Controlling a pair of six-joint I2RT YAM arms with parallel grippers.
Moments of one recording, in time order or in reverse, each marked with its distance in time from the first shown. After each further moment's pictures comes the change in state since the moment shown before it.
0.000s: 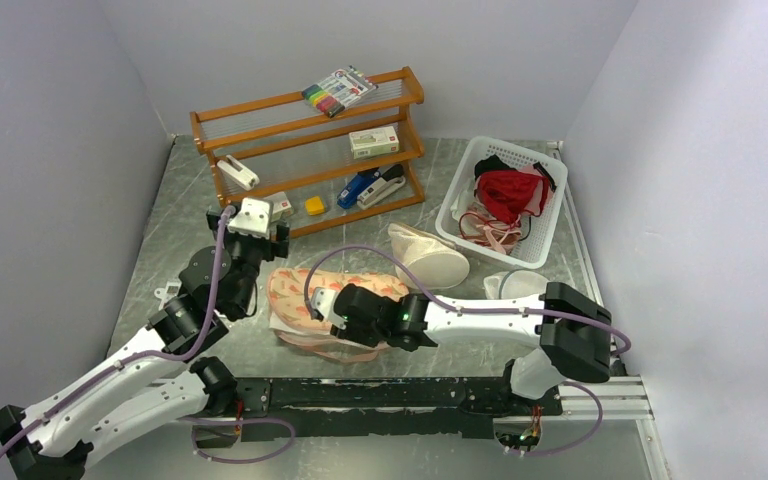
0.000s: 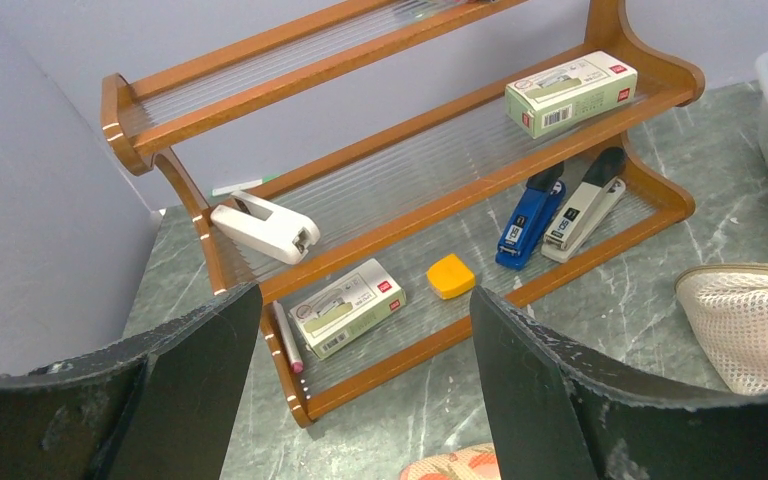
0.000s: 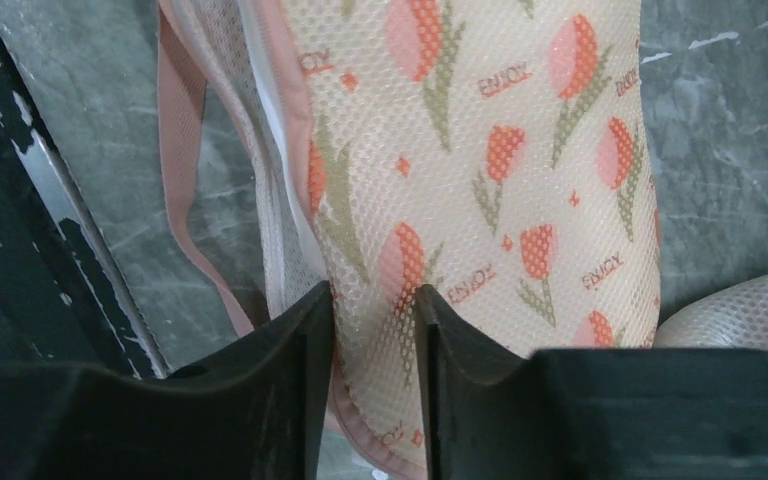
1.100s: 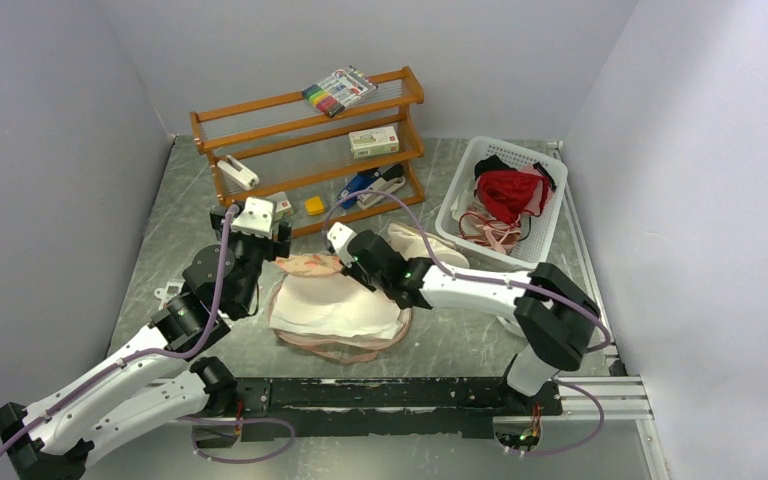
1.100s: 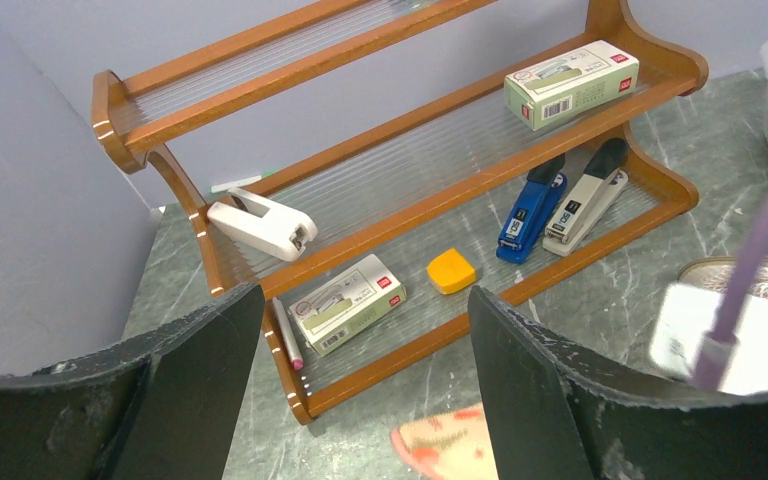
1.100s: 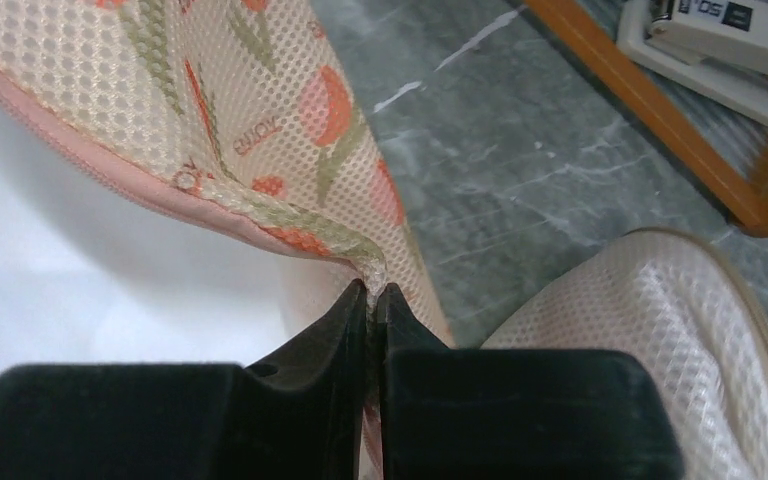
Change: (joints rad) left arm 0.000 0.018 0.001 -0.004 0.002 0.000; right arm -0.256 0.064 0.041 0.233 0.082 -0.023
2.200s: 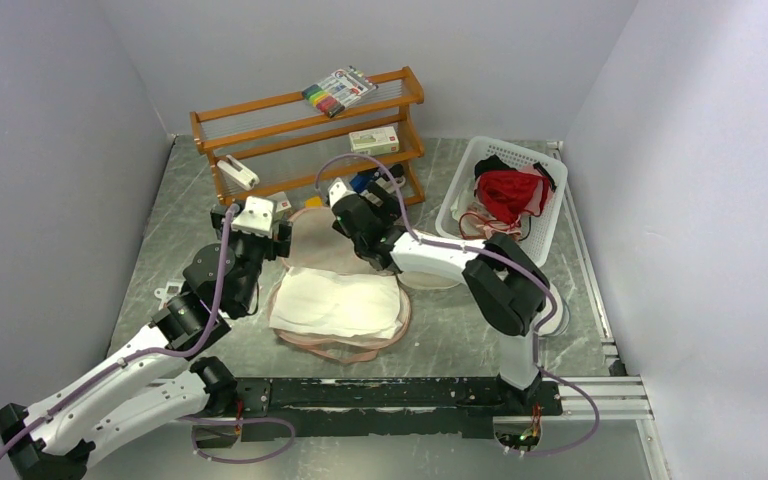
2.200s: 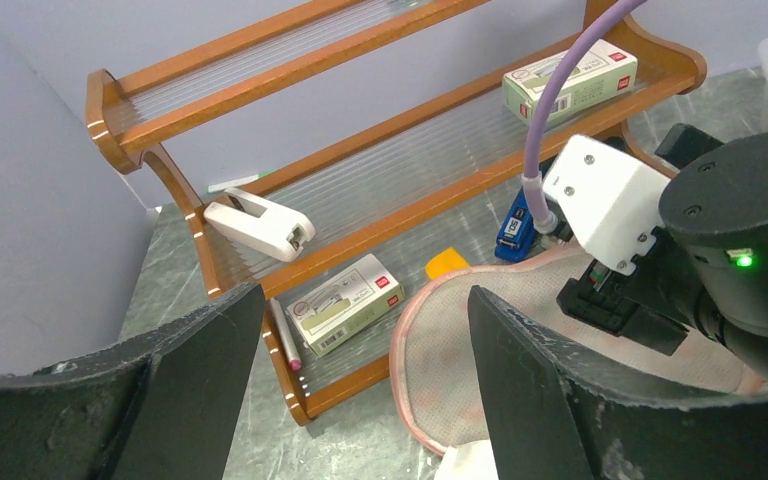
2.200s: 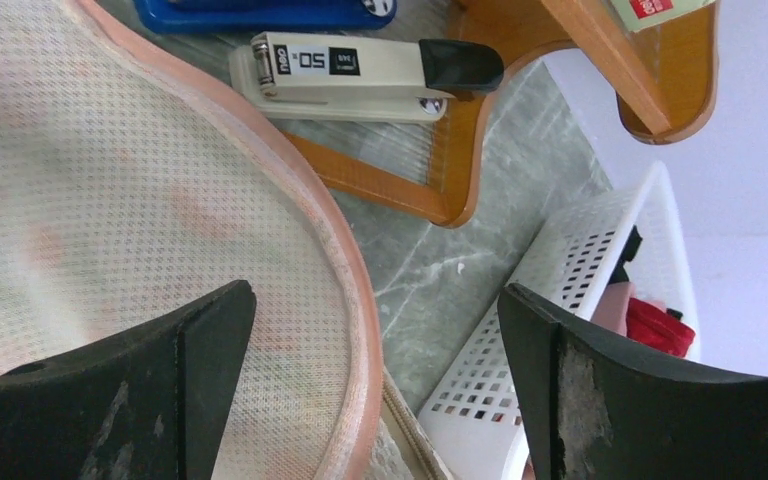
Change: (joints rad) left arm 0.013 0.005 0.000 0.000 0.018 -0.007; right arm -0.138 0.348 0.316 0.117 0.504 -0.241
